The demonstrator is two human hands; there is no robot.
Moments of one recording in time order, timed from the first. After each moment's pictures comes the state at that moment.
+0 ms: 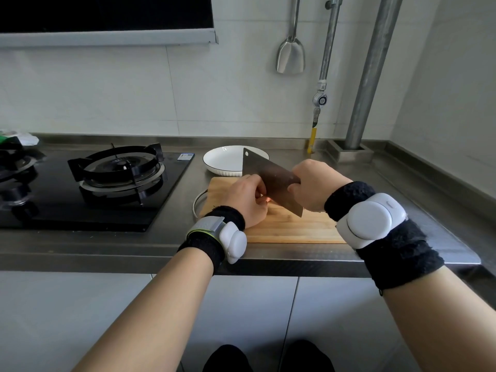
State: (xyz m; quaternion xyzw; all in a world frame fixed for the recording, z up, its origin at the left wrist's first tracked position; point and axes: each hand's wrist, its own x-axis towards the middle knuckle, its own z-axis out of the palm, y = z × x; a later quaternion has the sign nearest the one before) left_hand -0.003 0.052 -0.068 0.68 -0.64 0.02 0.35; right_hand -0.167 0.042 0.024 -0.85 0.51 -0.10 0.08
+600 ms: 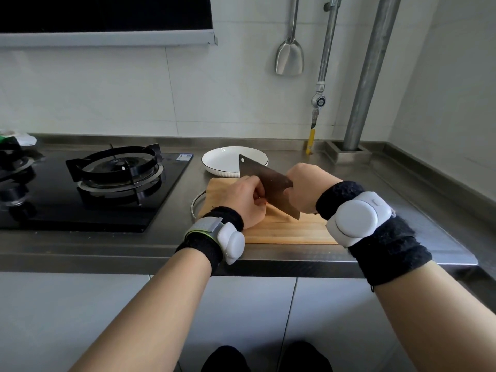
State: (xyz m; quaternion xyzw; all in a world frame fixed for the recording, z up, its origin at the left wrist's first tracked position) left_hand -0.002 0.052 -0.067 0.68 -0.65 0.02 0.34; right_hand -0.157 0.041 0.024 -0.85 0.52 -0.05 0.08
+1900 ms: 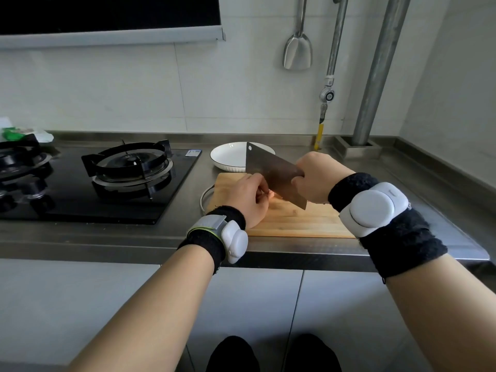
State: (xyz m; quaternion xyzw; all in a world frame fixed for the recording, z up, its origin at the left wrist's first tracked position) left_hand 0.000 0.067 -0.075 0.66 -0.65 0.02 0.38; right_hand -0.165 0.034 0.022 -0.86 0.49 -0.10 0.07
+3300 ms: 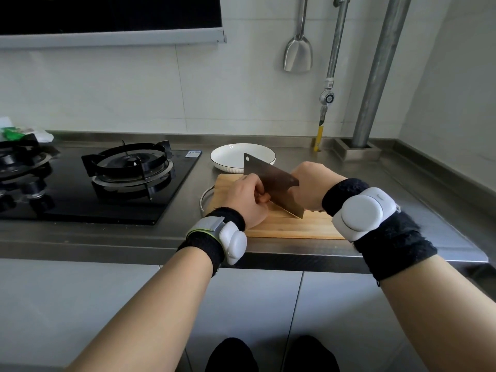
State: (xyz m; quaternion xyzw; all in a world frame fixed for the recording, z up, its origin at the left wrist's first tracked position) left_hand -0.002 0.070 -0.070 0.69 -0.61 -0.01 0.38; right_hand -0.159 0.044 0.020 -0.86 0.50 -0.05 0.10
